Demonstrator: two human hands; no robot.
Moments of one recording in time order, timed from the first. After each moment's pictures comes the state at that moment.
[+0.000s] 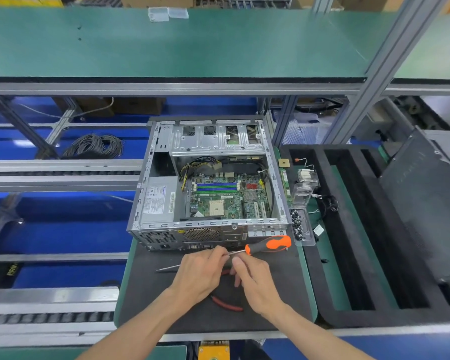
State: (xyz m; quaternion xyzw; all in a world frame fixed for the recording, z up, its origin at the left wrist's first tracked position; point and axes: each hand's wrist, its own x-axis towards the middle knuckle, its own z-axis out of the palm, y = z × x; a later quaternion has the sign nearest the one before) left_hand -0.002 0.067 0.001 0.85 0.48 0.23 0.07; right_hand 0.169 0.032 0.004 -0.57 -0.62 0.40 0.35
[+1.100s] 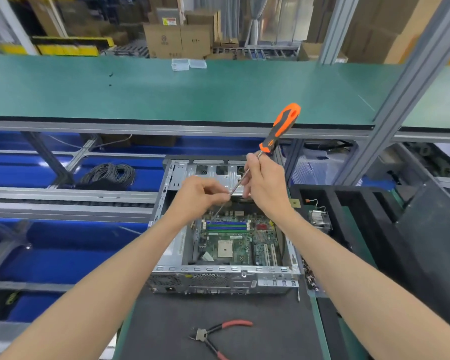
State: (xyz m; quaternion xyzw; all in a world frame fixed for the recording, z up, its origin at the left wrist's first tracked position) left_hand -0.019 0.254 0.145 0.69 0.51 0.35 0.37; right_hand 0.162 0.247 0.176 -0.52 -0.61 0.30 0.53
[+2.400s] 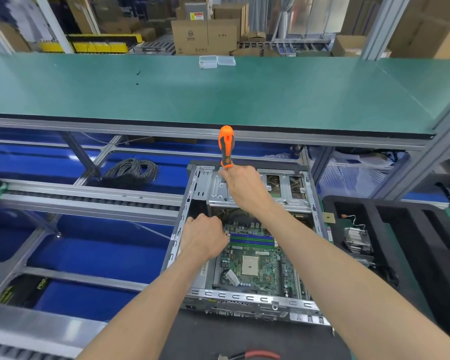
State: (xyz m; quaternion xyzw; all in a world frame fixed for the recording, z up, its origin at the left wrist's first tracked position) left_hand -0.045 0.260 0.075 0.69 0.72 -0.03 0.09; right_hand 0.079 0.338 0.140 -0.46 -0.87 -0.01 0.19
